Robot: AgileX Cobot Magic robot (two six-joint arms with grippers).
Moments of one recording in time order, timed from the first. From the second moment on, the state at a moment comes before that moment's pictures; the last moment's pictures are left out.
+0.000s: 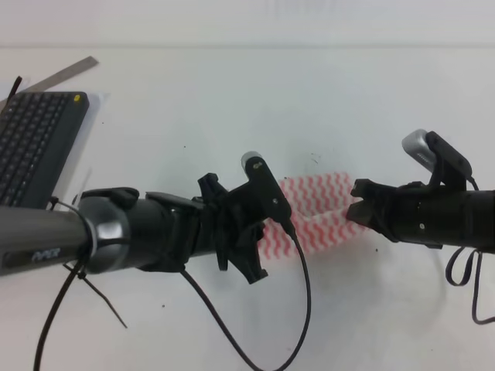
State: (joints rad) left arm -0.69 1.85 -1.00 -1.74 -0.03 2.31; right arm 0.30 1.68 -0.80 1.74 0.36 -1.01
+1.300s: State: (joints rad) left arm -0.66 1.92 -1.06 -1.74 -0.05 2.31; right arm 0.30 1.72 -0.87 1.74 0.32 -1.03
